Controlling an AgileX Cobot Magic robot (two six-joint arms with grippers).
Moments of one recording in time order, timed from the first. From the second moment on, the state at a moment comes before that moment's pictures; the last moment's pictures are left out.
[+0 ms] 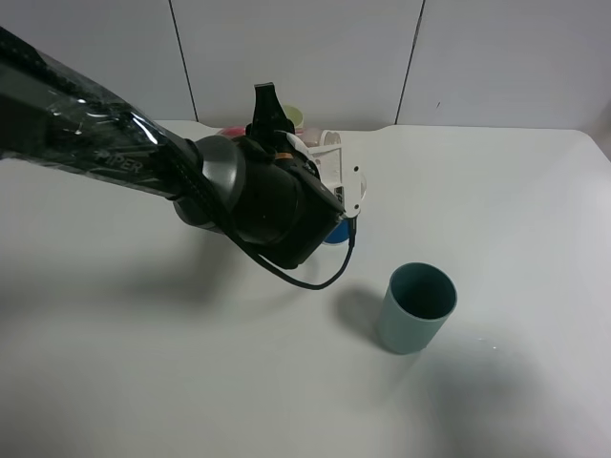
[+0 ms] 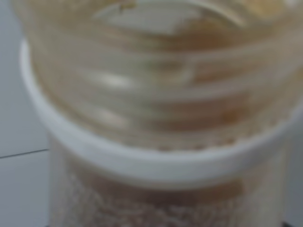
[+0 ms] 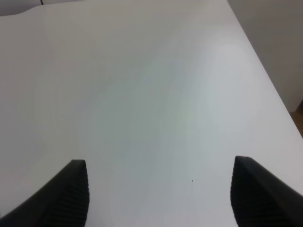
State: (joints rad) left arm -0.98 2.14 -1.22 -1.53 -1.16 2.33; right arm -0.02 0.00 -0.50 -0.13 1.06 0.08
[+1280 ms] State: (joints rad) left arm -0.98 2.14 -1.22 -1.49 -1.20 2.37; right arm -0.02 0.00 -0.50 -0.13 1.06 0.08
